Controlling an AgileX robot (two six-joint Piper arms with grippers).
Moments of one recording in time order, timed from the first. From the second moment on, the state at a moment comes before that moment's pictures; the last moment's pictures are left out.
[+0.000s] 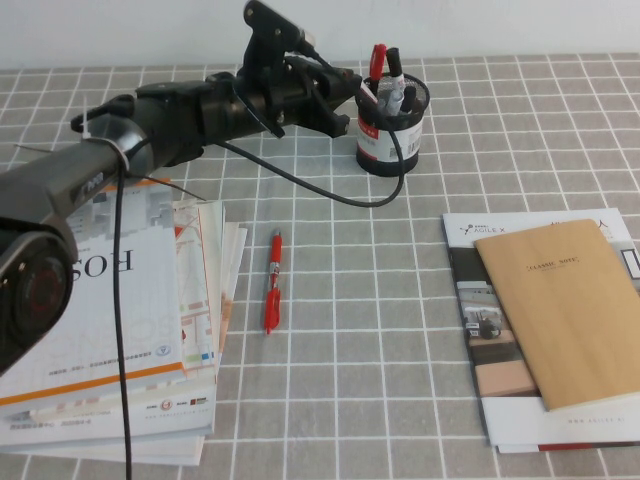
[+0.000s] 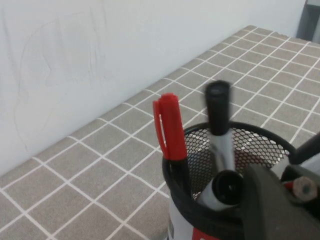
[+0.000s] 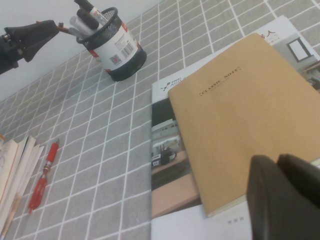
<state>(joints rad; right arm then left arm) -0.04 -0.01 0.03 0.67 0.41 -0.07 -0.34 2.32 -1.88 -1.70 0.65 1.96</state>
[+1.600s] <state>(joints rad) -0.04 -0.01 0.03 0.67 0.41 -0.07 -0.34 1.82 -1.90 -0.45 1.21 0.71</state>
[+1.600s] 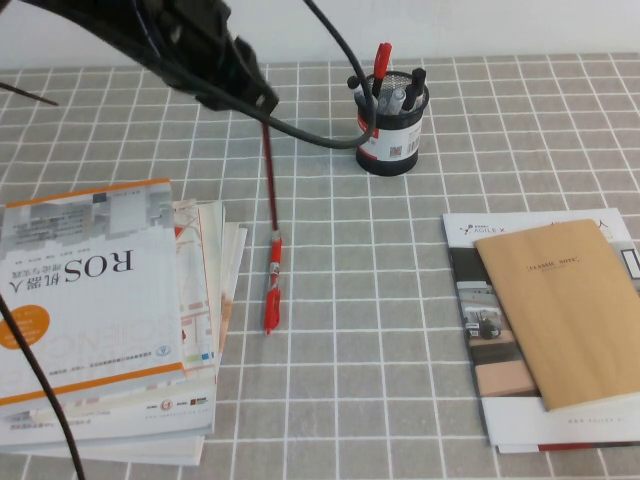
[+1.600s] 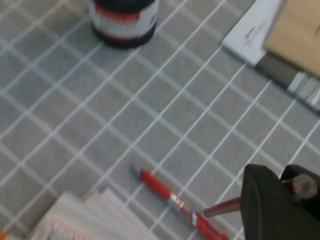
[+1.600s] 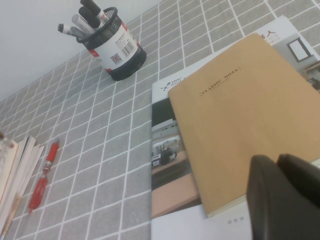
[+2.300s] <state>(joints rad) -0.04 -0.01 0.03 0.67 0.41 -0.07 -0.34 2.03 -1.92 -0.30 1.18 0.44</state>
